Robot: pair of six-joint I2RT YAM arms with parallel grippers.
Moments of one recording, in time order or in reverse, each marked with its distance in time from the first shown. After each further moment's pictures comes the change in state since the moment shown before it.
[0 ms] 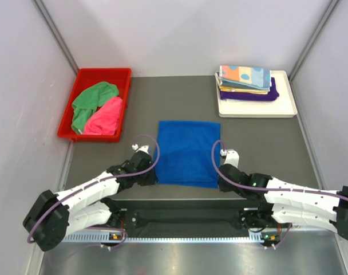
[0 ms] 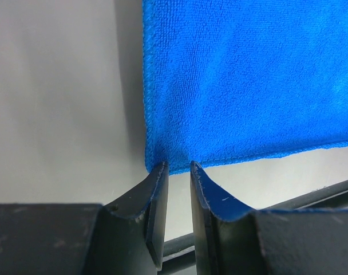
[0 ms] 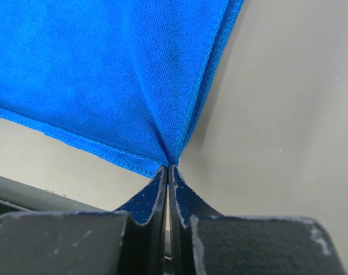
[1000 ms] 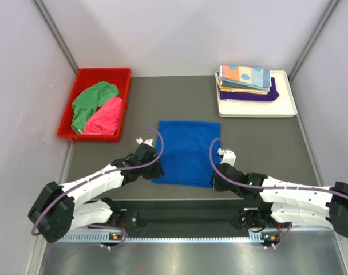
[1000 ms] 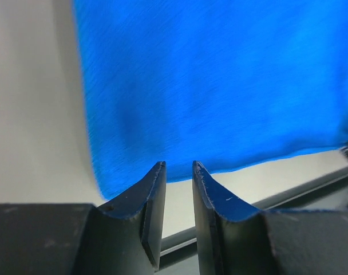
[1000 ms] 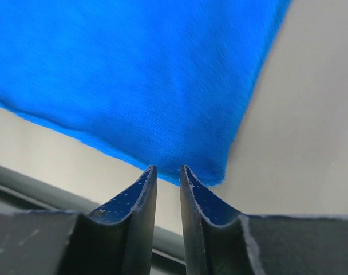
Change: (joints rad) left arm -0.001 0.093 0.130 0.018 0.039 -0.024; right arm 0.000 0.063 0.017 0.110 -0.062 0.058
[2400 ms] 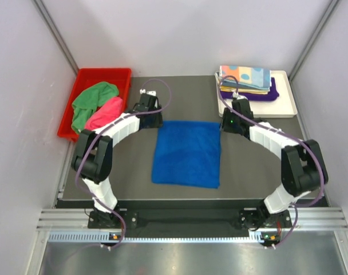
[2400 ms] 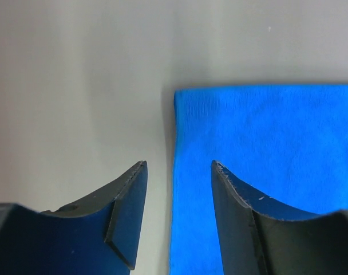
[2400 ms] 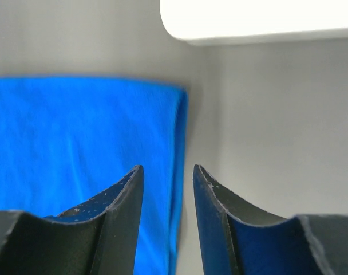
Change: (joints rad) left arm 0.326 0.661 0.699 0.007 -0.114 0.406; right arm -0.747 0.594 0.562 0.129 -0.301 -0.400
